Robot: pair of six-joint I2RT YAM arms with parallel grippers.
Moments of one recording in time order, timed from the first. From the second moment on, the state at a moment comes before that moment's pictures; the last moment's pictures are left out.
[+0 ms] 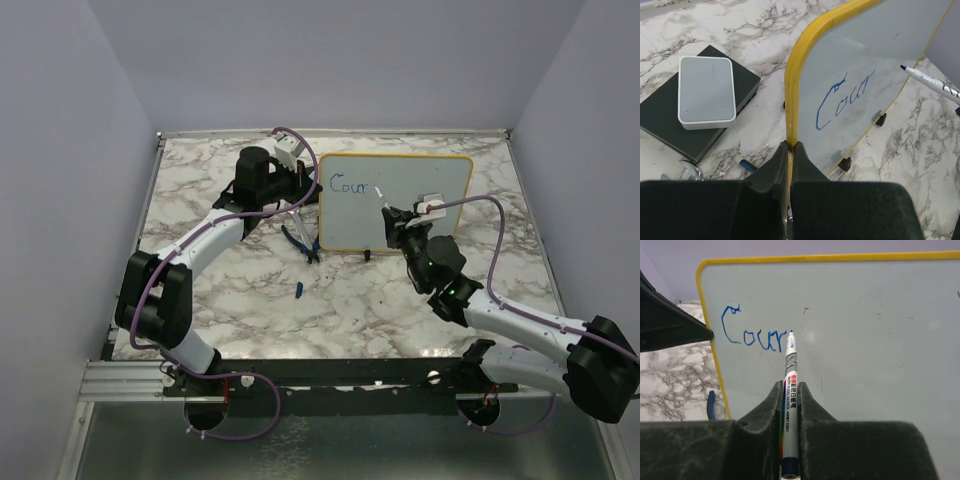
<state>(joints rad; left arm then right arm) -0.38 1.58 1.10 0.19 0.52 -0.18 0.78 1.07 0.50 0.66 0.50 0.08</state>
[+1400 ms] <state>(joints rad) -0.38 1.57 1.10 0.18 0.52 -0.17 0.76 1.20 0.52 0.70 0.49 0.04</state>
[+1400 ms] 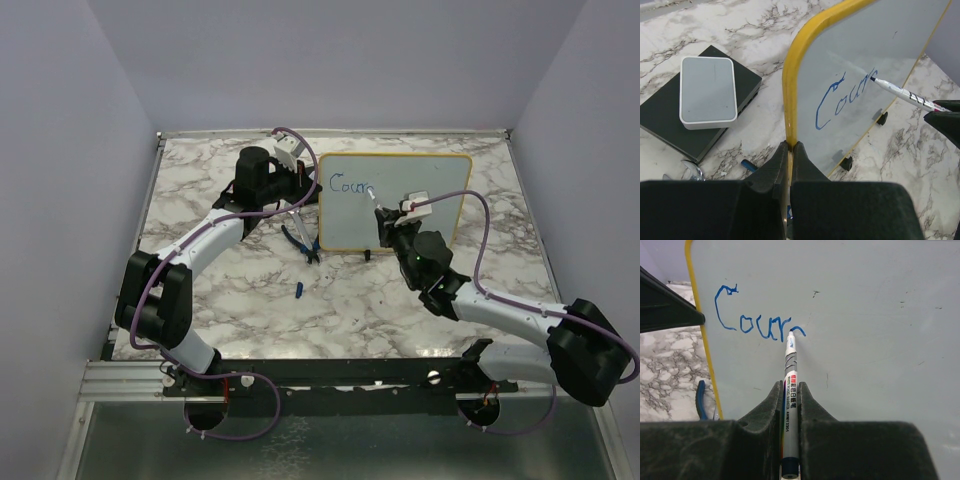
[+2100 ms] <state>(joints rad) -0.38 1.57 1.10 0.18 0.52 -0.17 0.76 1.19 0.52 0.68 0.49 0.08</state>
